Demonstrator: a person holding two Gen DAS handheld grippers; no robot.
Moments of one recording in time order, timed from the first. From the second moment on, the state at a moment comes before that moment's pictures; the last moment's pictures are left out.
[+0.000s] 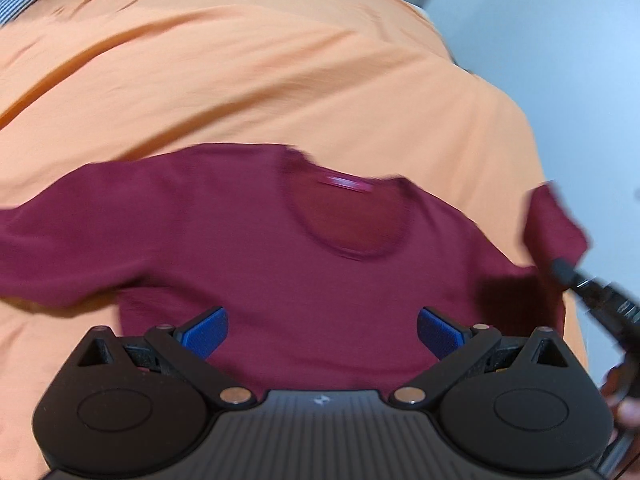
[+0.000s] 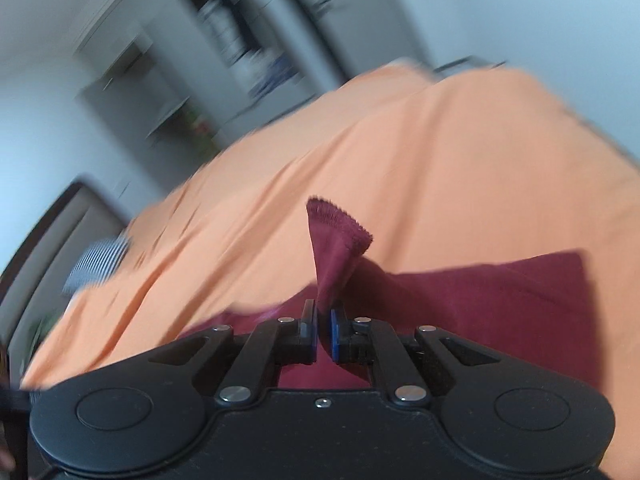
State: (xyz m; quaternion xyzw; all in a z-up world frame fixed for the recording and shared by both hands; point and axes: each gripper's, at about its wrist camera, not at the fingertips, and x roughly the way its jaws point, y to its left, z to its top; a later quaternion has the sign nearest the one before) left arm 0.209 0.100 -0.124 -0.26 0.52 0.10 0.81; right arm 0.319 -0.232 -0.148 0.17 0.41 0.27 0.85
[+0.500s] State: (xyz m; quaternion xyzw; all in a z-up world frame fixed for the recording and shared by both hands) left arm 0.208 0.141 -0.179 -0.31 0.53 0.10 0.78; right arm 0.253 -0.101 -0.206 0.04 0.49 0.37 0.79
